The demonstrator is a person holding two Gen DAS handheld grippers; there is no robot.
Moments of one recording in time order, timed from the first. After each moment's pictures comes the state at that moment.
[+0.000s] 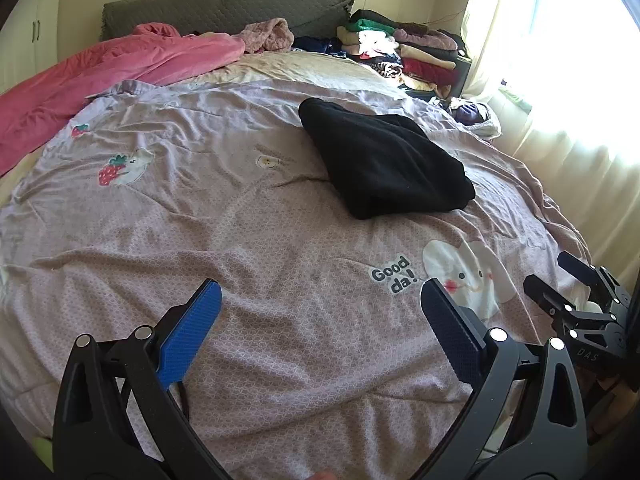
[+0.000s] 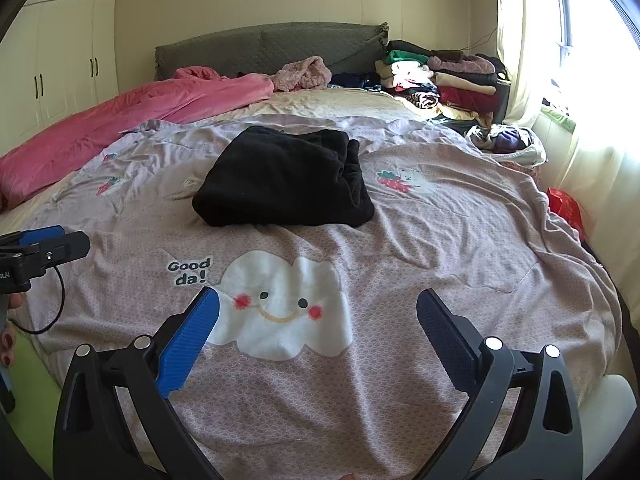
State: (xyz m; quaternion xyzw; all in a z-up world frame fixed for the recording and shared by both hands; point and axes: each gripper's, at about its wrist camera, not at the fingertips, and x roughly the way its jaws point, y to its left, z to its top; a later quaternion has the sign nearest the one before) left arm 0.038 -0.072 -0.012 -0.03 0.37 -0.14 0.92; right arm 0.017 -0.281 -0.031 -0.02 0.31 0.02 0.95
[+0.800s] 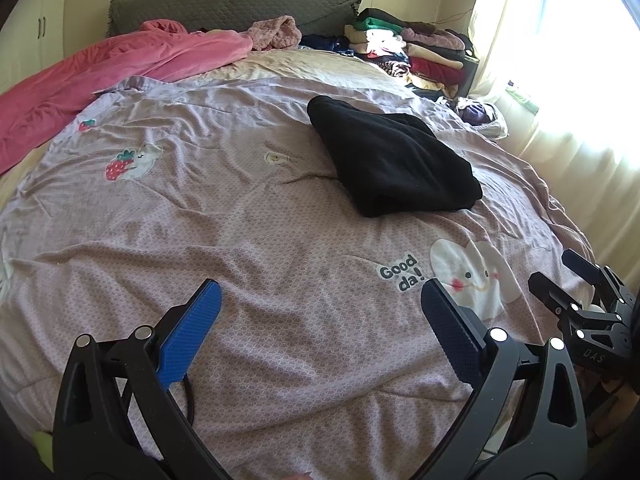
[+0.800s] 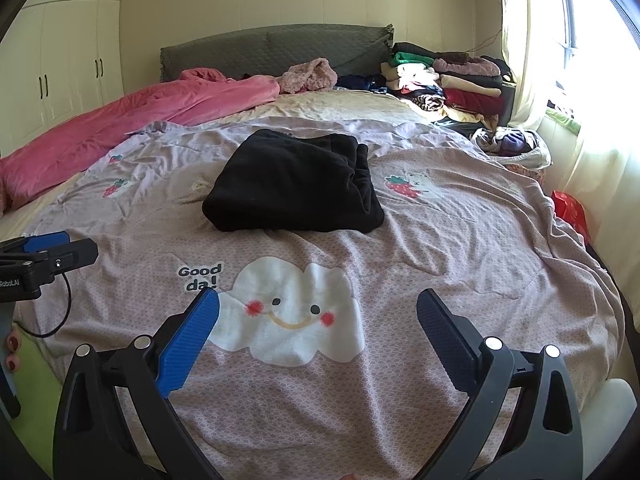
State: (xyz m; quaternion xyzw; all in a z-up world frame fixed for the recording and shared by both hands) left arm 0.037 -0.069 -0.013 -0.03 0.38 -0.13 0.92; right arm 0.018 -0.275 -0.026 -0.02 0.31 0.03 0.95
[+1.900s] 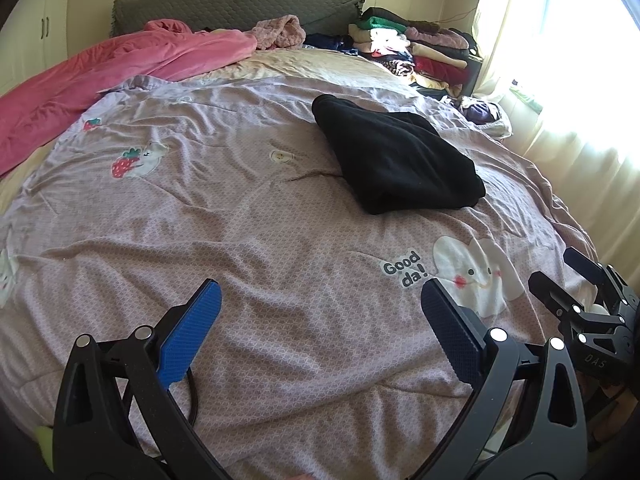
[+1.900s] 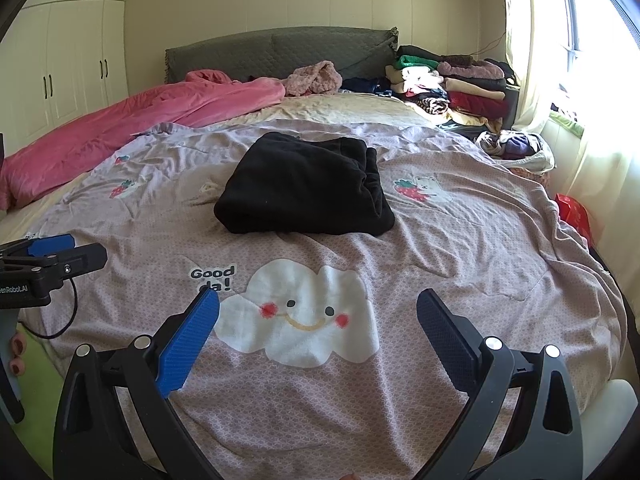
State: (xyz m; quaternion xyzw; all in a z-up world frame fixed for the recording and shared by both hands) left arm 0.034 -0.067 -0.014 -0.03 0.38 -0.12 0.92; right arm 0.015 -0.263 -0.023 -0.02 0.30 0.03 0.95
